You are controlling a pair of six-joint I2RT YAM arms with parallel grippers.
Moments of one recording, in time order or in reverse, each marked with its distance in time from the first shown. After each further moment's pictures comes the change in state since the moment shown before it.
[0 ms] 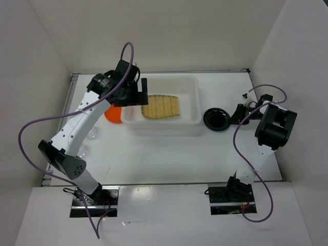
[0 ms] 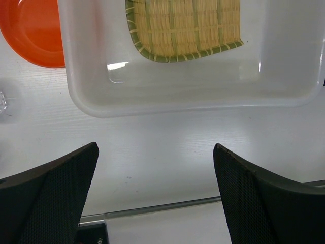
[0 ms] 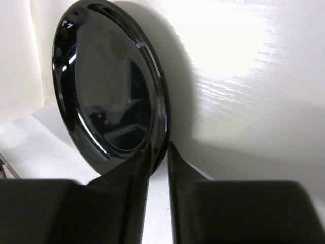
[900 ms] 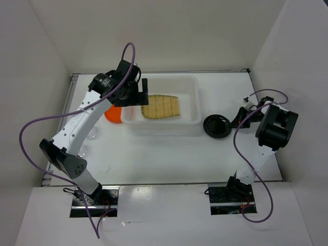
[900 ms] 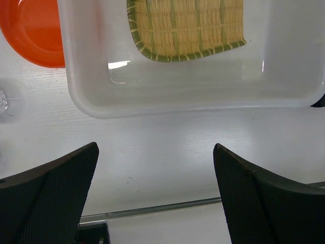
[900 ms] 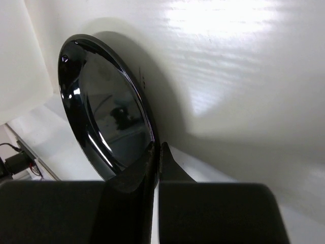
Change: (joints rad) left arm 0.000 0.011 0.000 0.000 -0.004 0.005; right arm -0.019 -0.006 0.000 -0.117 0.021 0.064
